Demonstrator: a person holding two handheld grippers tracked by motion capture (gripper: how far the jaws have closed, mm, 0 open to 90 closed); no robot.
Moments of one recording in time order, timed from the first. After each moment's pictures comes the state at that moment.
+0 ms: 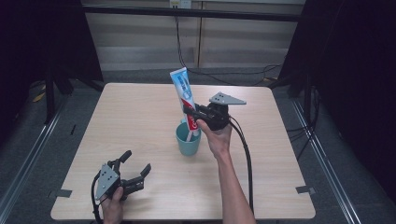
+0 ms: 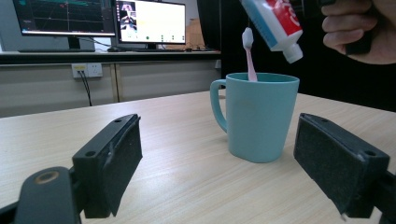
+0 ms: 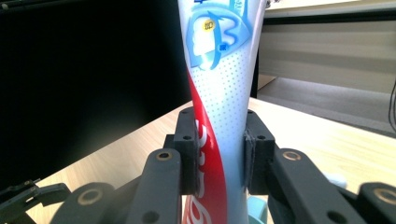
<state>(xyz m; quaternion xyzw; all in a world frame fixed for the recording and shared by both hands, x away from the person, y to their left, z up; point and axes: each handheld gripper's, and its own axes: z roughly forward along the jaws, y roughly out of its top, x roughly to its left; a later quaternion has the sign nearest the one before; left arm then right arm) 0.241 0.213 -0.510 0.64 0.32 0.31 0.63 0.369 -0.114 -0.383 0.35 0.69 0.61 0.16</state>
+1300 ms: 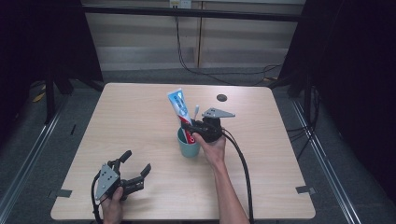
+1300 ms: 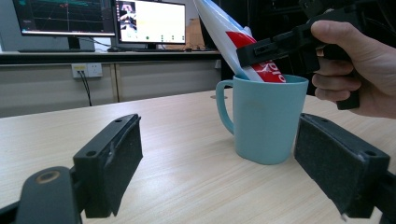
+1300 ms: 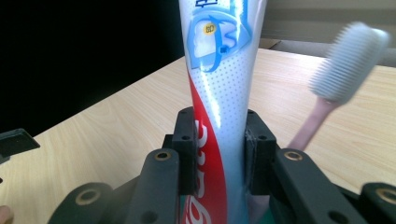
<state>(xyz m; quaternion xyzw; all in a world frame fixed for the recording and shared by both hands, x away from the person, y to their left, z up) 0.241 0.213 -0.510 0.64 0.32 0.31 0.63 0.372 -0.105 -0.446 0.38 0.72 0.57 0.13</state>
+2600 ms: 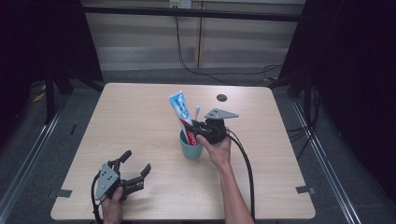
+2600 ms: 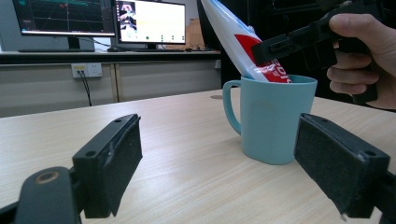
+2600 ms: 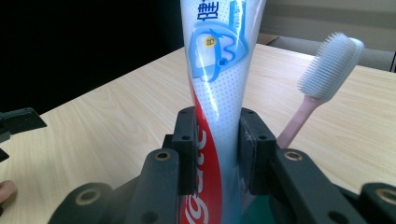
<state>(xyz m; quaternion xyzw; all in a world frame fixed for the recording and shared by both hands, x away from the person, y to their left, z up) 0.241 0.213 -0.510 0.64 0.32 0.31 0.63 0.361 -0.116 -0.436 0.37 0.74 0.55 0.14</state>
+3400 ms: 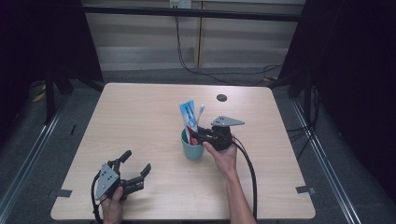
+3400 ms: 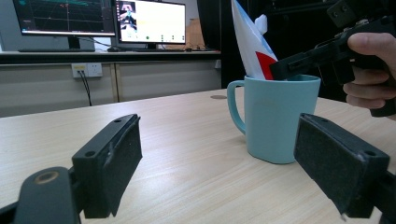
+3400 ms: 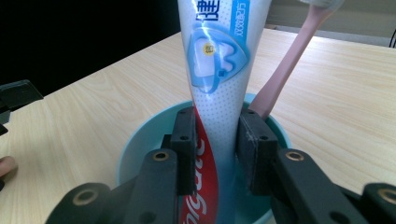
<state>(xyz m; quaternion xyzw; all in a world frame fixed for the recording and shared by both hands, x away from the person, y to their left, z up) 0.241 0.213 -0.510 0.64 0.32 0.30 0.63 0.347 -0.134 -0.453 0.38 0.74 0.54 0.13</state>
